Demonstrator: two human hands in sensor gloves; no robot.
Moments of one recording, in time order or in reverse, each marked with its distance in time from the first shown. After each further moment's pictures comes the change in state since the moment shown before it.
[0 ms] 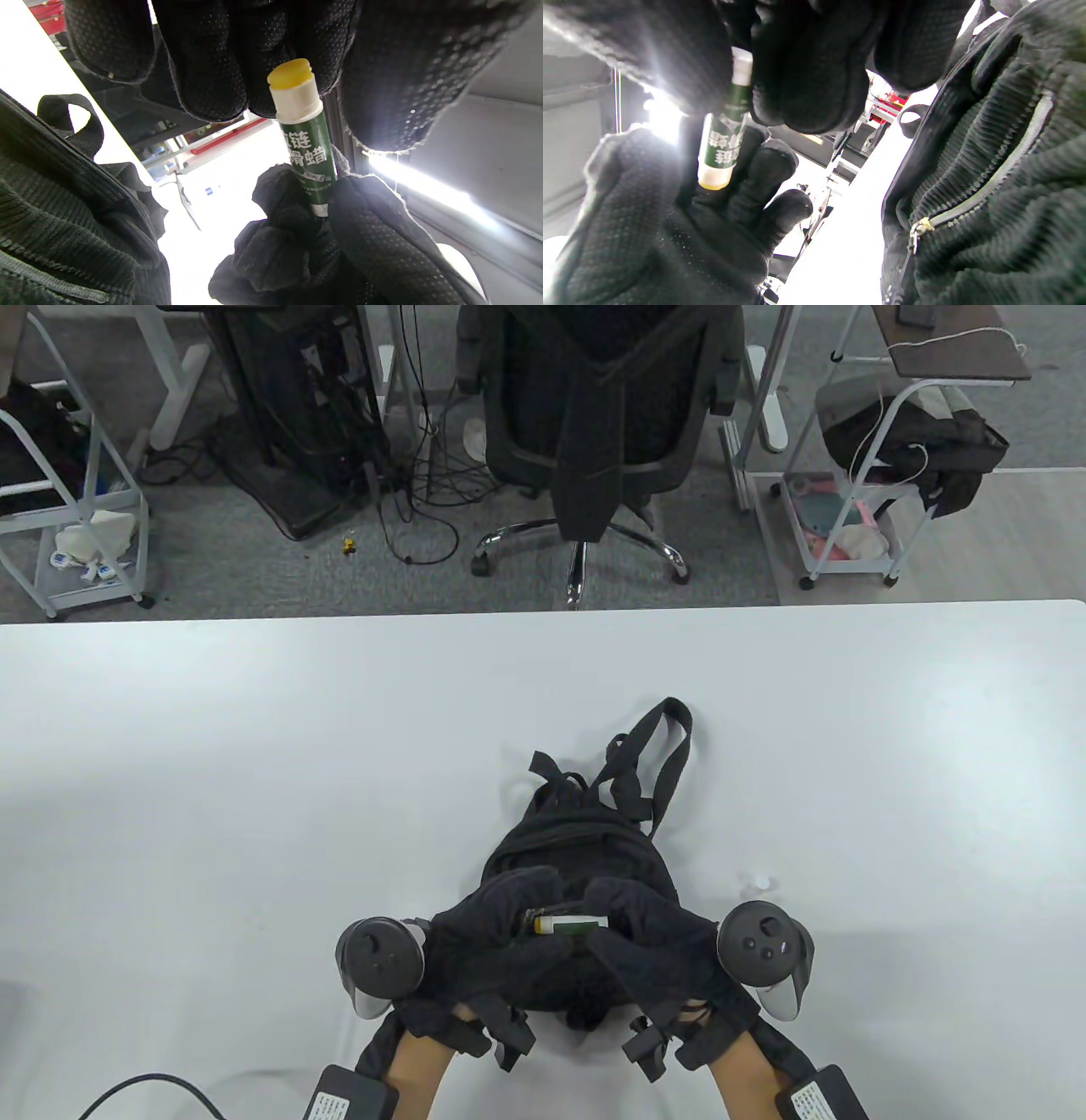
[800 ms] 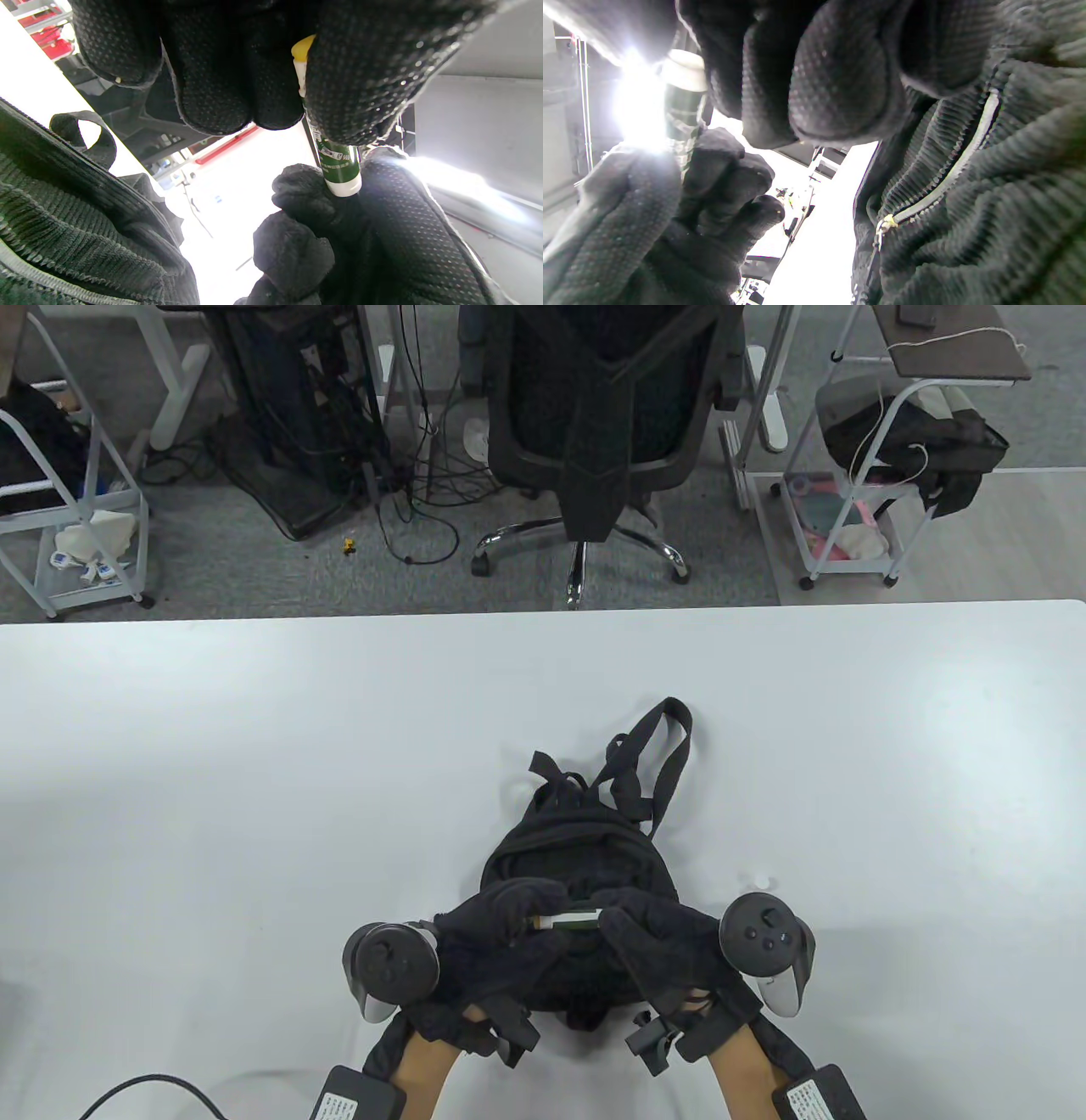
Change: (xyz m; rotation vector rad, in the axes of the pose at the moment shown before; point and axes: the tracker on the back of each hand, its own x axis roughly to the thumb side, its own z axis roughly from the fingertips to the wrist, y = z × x) left_hand 0.001 -0.006 0.001 0.021 -0.011 -0.092; right_hand -0.014 -0.001 -0.002 0.008 0.078 0.004
